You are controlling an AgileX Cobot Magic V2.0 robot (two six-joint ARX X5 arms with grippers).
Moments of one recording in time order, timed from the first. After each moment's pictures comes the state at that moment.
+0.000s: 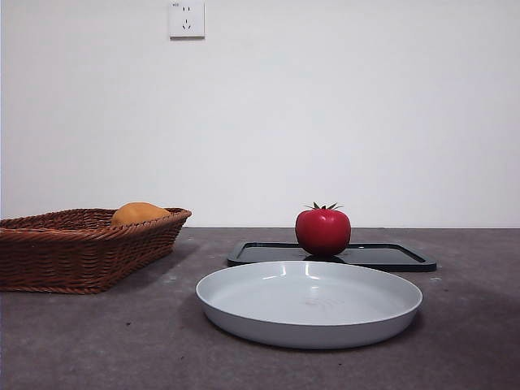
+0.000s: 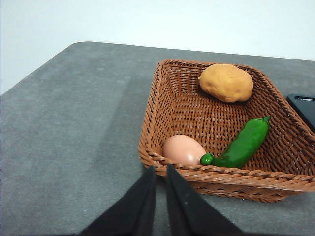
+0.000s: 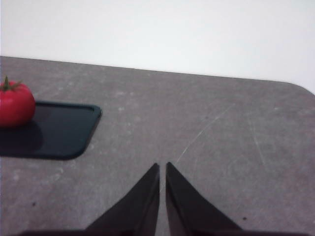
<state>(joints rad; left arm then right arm) -0.01 0.00 0.03 -0.18 -0.02 -0.07 -0.05 0.00 0.07 -0.16 0.00 -0.06</state>
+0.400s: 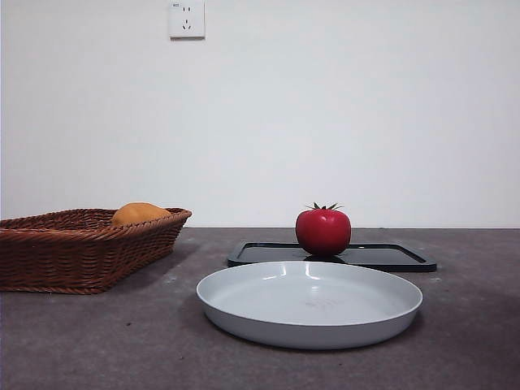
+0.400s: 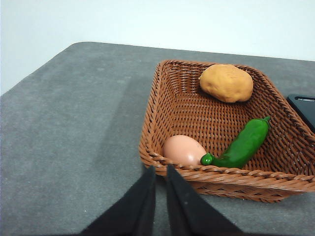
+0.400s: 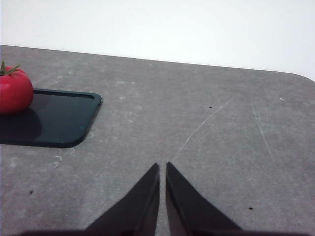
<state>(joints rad) -0.01 0.00 0.03 -0.18 -0.02 -0.07 -0.05 0.00 0.02 -0.12 0.00 -0.06</state>
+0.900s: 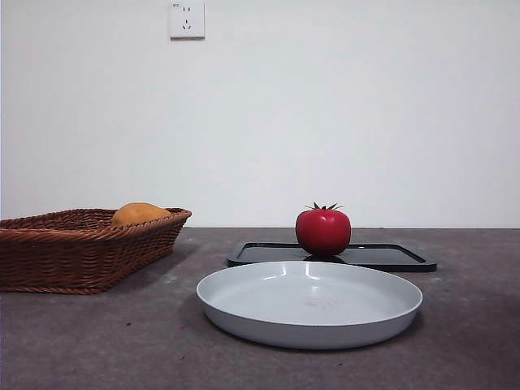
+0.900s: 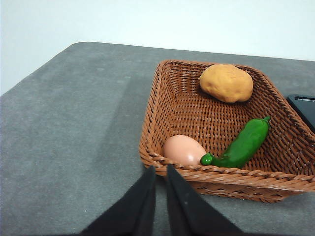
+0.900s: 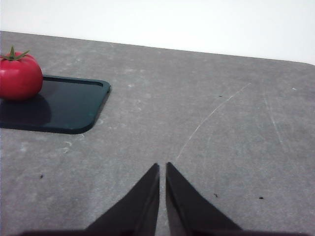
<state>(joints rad) -0.01 0.00 0.03 -0.18 -0.02 -0.07 -0.04 0.00 0.02 -0.17 -0.02 -0.06</state>
